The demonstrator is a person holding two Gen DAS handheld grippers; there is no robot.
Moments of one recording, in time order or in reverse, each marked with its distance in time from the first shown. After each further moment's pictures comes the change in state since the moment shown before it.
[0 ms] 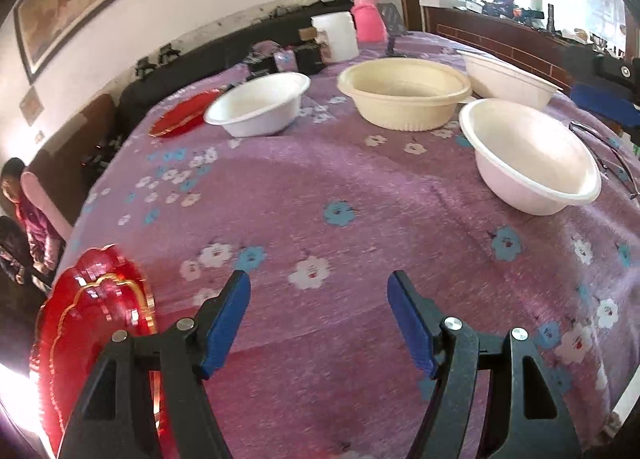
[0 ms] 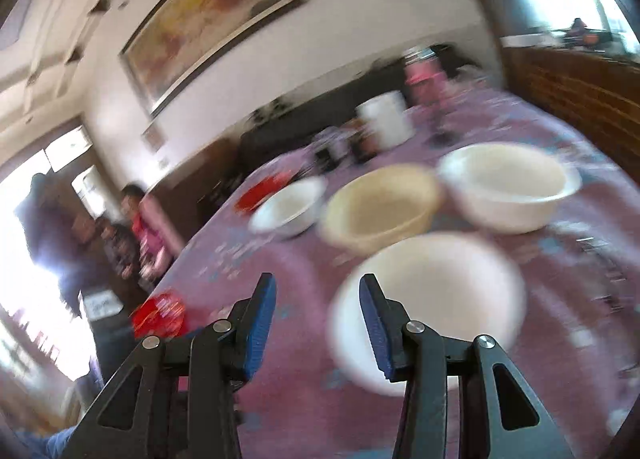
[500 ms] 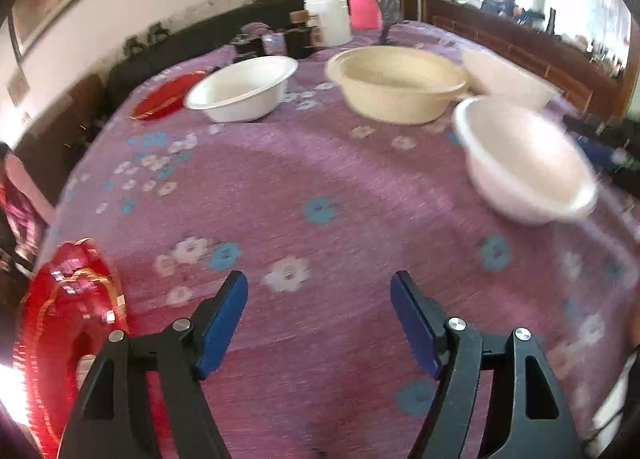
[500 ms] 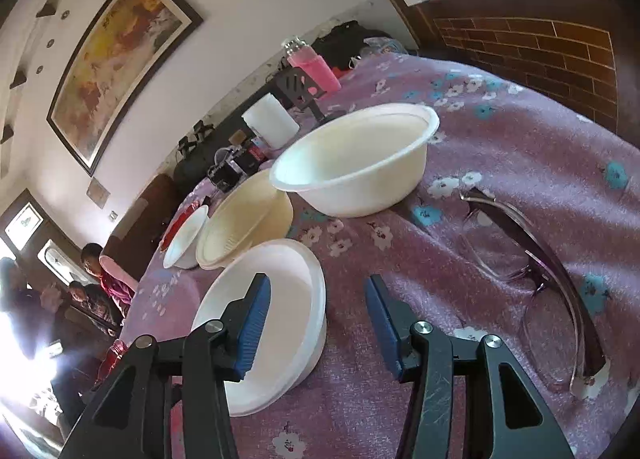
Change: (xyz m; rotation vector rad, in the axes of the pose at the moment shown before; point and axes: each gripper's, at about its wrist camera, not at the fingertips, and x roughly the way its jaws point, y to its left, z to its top) left arm 0.006 -0.003 0.013 -0.049 0.058 -0.092; right arm 0.022 -0.084 -0.005 0.221 0.071 -0.065
